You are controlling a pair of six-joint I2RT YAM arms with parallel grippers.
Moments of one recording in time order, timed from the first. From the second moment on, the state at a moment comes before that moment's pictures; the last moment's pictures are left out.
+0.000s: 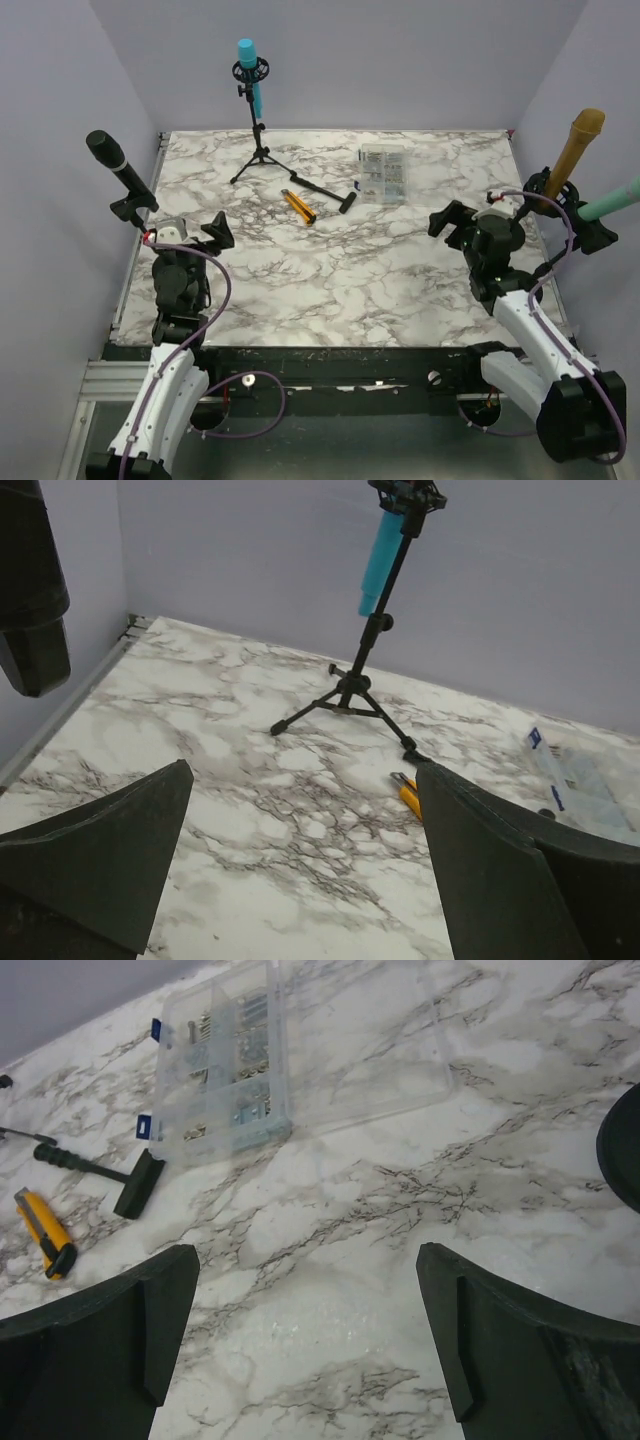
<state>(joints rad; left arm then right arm) -0.12 0.53 0.26 0.47 -0.21 -0.21 0.15 0.97 0.50 0.16 0.17 0.41</state>
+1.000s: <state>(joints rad) -0.13 0.17 0.57 -0.40 -0.32 -0.56 0.15 0.84 0.41 0.08 -0.49 0.67</state>
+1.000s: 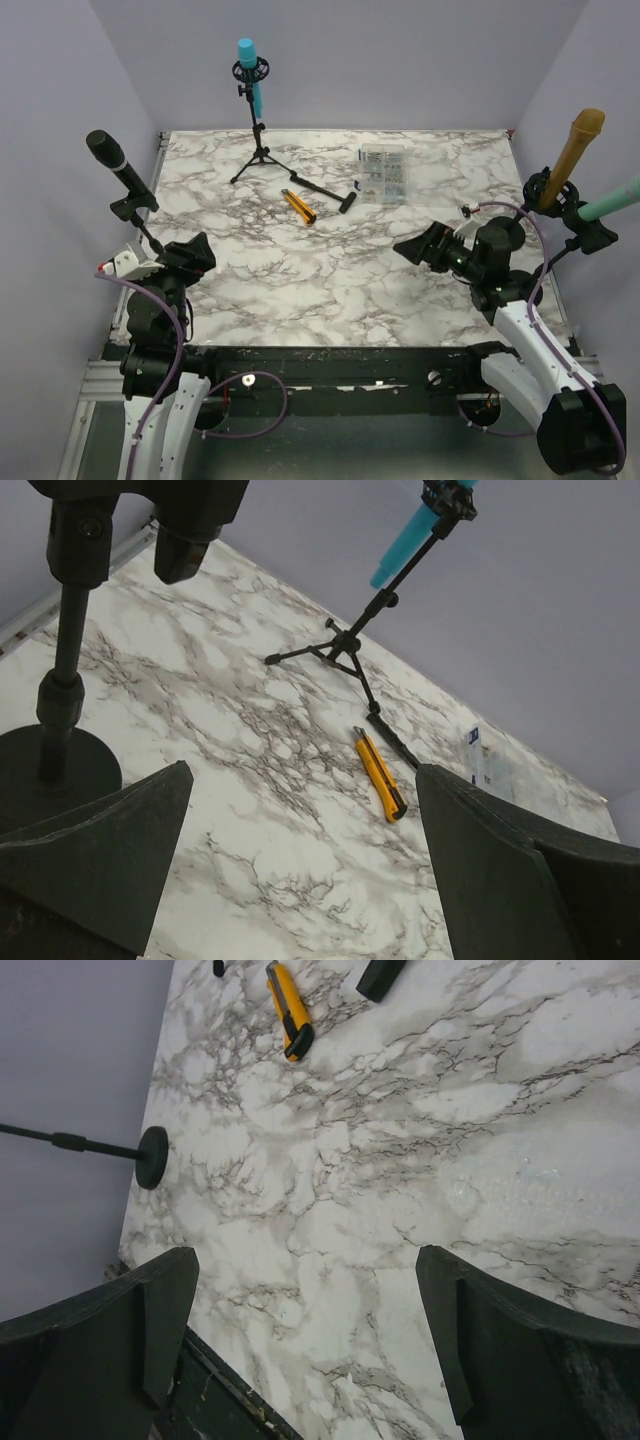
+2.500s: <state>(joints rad) -0.05 0.84 1.15 -0.29 -0.77 -0.06 0.52 0.90 0.63 0.03 -0.45 0.58</state>
